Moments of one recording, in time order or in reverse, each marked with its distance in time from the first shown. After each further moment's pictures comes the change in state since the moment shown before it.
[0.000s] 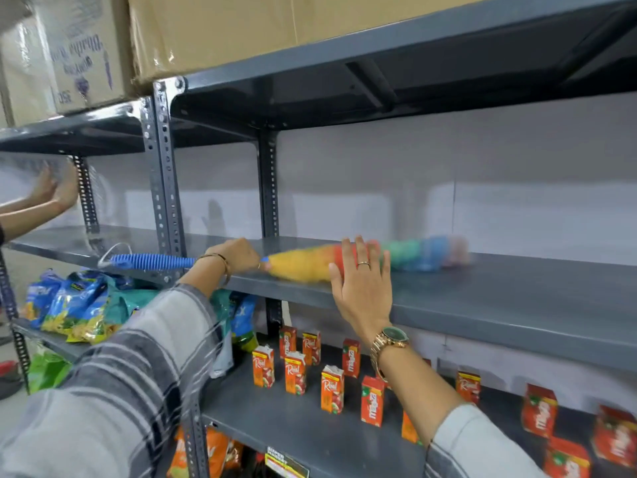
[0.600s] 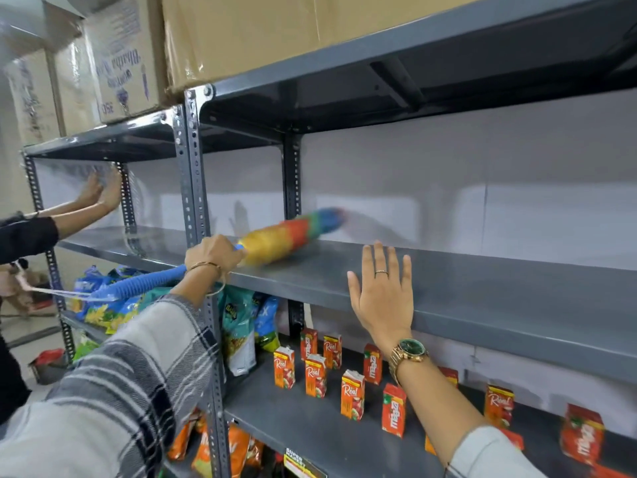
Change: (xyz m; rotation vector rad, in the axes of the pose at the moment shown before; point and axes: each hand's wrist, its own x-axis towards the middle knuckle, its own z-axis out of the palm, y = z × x) left_hand -0.012 -0.050 0.001 -0.080 0.342 -0.326; right_hand -0.005 -0.001 0.008 -0.092 0.049 -0.031
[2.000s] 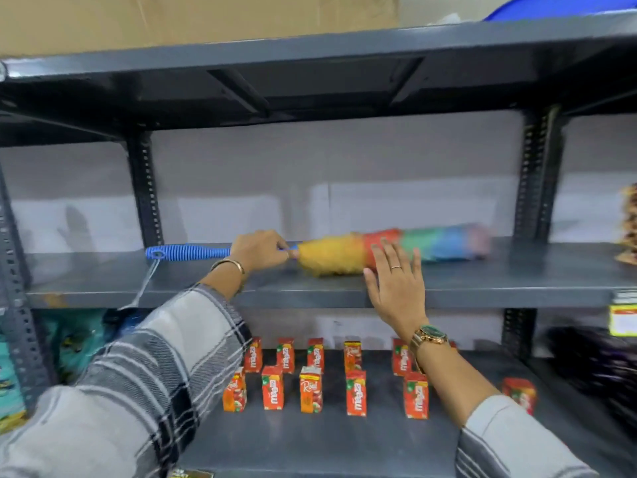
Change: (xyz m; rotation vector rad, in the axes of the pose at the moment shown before) left_hand -0.115 0.237 0.022 -0.105 -0.124 0.807; right_hand -0.072 0.178 -0.135 -0.200 0.012 0.165
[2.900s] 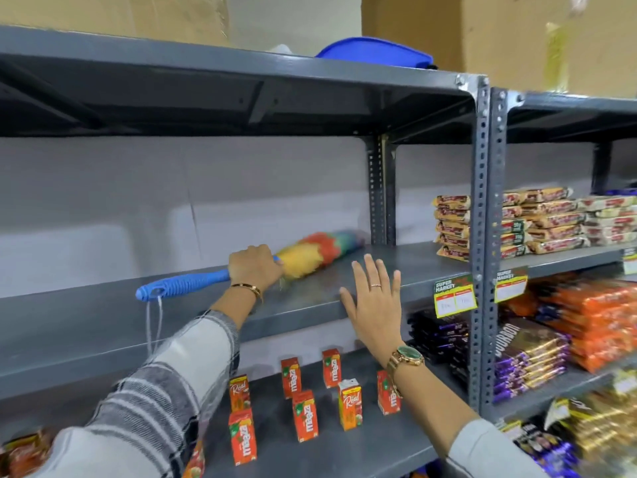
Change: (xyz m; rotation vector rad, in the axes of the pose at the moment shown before) left_hand 0.047 0.212 0.045 -0.060 0.120 0.139; right_hand -0.042 0.139 -0.070 -0.359 0.089 0.273
